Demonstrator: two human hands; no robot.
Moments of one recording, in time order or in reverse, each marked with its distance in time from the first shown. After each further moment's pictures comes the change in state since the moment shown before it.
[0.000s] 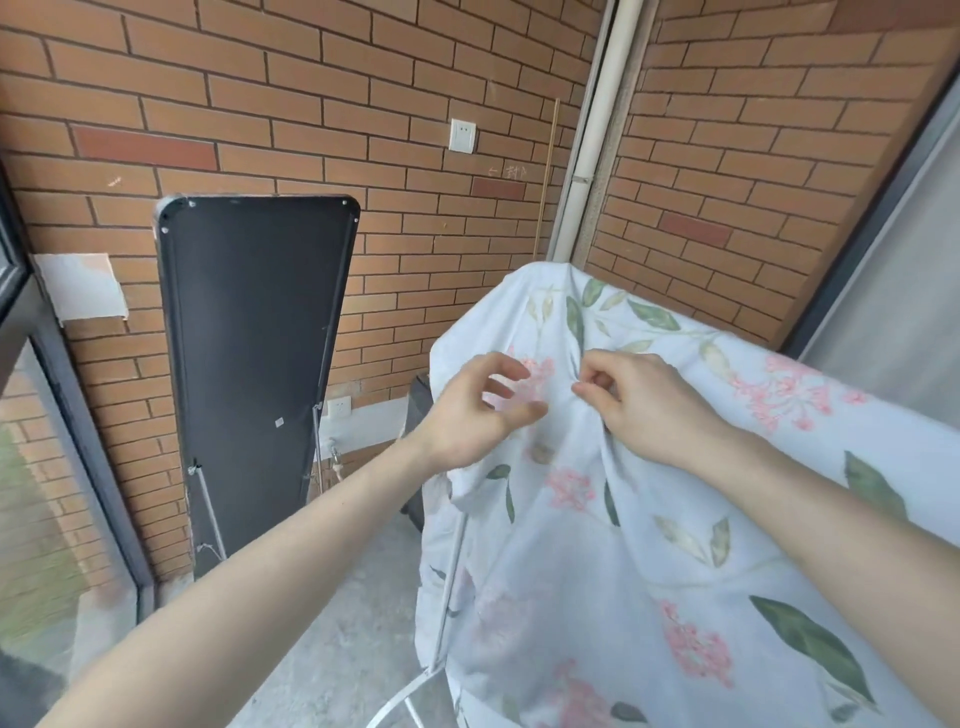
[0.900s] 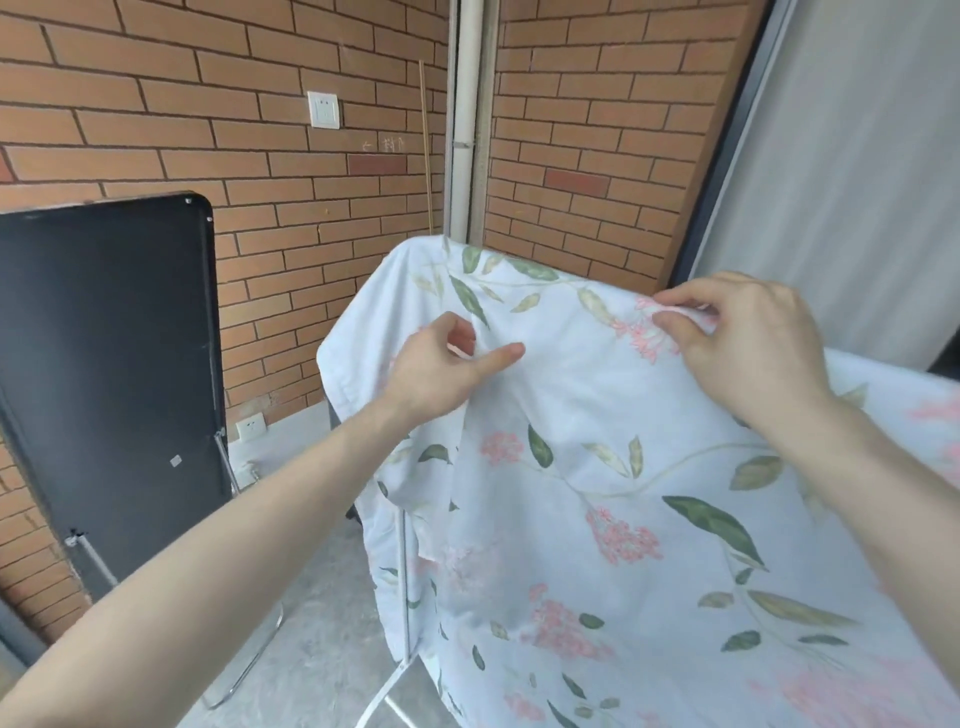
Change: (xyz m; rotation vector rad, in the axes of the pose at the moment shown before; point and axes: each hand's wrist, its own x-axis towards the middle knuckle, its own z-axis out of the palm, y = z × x) left_hand 0.061 0.018 0.054 0.214 -0.023 -0.053; right_hand -0.084 0.060 -0.083 -0.259 0.513 0.324
